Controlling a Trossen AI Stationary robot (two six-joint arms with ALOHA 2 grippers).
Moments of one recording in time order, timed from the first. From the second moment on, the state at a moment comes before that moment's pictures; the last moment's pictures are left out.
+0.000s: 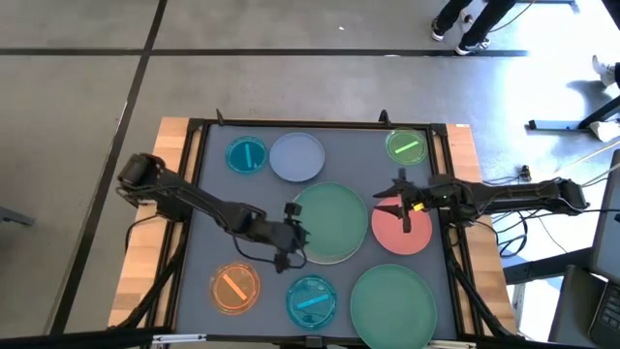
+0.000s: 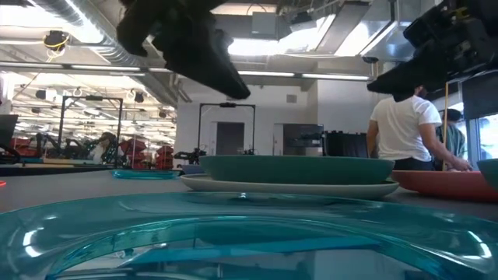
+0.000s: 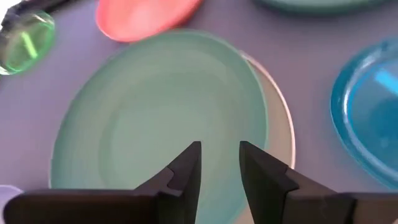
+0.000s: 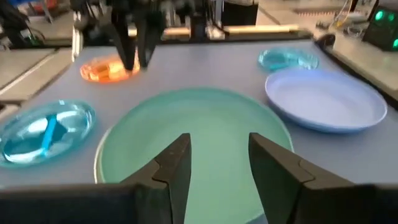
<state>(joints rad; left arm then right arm) -0.32 1.65 1.01 -0.12 -0.33 0.08 -0.03 0.58 0.21 0.11 -0.06 0.00</state>
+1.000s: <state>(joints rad) -0.32 1.45 0.75 0.23 -0.38 -0.03 -0.03 0.76 0.21 0.23 -0.10 0.06</state>
